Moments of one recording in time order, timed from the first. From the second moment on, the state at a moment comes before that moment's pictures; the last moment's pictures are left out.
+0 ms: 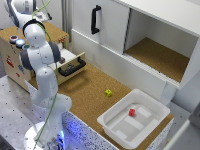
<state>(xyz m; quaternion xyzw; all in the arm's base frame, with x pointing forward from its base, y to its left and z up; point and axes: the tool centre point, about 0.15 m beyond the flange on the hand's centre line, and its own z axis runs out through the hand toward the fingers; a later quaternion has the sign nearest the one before) 0.168 0.492 0.523 -0.75 -0.66 -0.01 0.05</state>
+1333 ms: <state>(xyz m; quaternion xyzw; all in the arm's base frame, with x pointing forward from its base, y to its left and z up) 0.152 0.521 0.500 -0.83 -0.55 0.00 0.05</state>
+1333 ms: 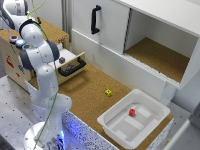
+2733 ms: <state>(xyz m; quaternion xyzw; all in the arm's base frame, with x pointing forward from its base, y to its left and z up) 0.178 0.535 0.468 -0.85 -0.52 0.03 0.06</state>
